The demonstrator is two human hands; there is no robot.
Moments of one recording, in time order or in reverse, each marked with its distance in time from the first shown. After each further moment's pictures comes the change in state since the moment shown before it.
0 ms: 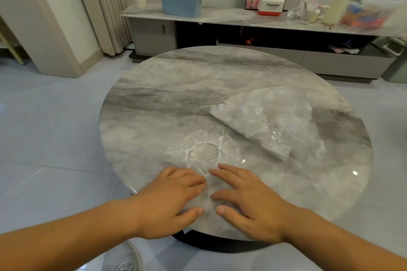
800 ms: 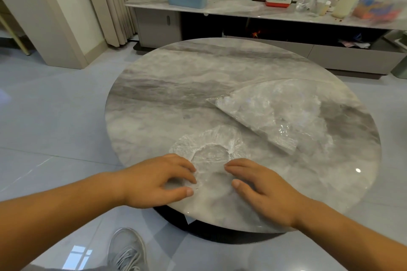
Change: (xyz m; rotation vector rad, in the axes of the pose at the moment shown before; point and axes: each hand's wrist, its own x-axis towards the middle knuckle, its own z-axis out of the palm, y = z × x) left_hand -0.012 -0.042 -0.013 -0.279 -0.059 -0.024; right_hand 0.000 0.009 -0.004 0.254 0.125 0.139
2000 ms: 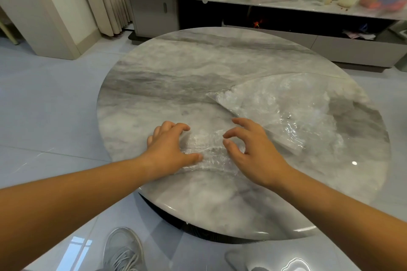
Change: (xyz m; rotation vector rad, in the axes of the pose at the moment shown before) left_hand 0.070 -0.019 0.009 -0.166 0.407 -0.538; right_hand 0.069 0.002 -0.007 0.011 0.293 0.181
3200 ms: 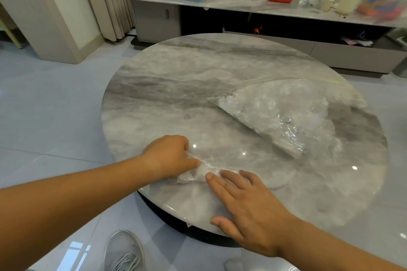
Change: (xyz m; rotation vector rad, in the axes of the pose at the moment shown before) left_hand -0.004 0.013 -0.019 0.238 -0.186 -0.022; right_hand -0.076 -0.002 0.026 -0.588 -0.241 -0.452
